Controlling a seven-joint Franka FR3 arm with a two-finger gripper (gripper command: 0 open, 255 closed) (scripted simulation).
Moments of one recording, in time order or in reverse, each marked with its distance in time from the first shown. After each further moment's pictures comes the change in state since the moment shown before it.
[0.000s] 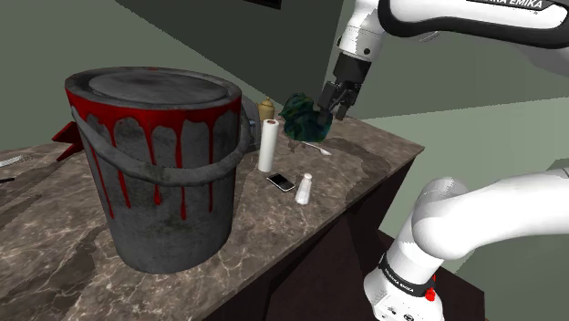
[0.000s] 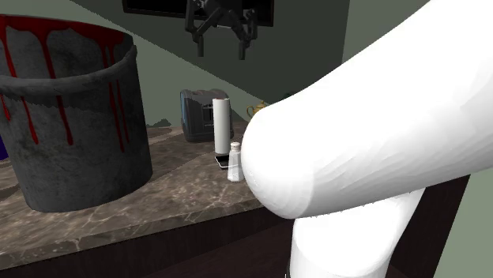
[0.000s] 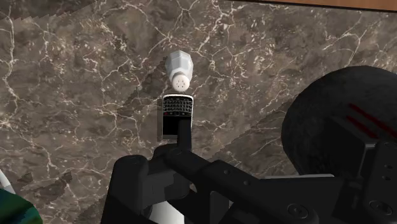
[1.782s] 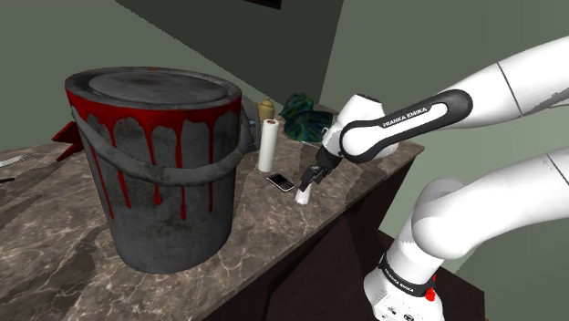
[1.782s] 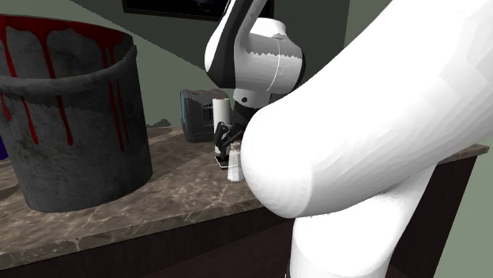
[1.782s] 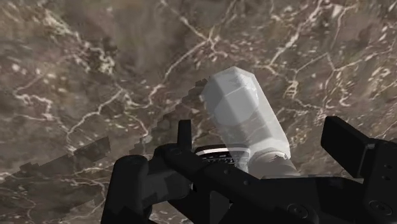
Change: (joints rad) arm -0.006 0.178 -0.199 -0.626 0.017 0.945 -0.204
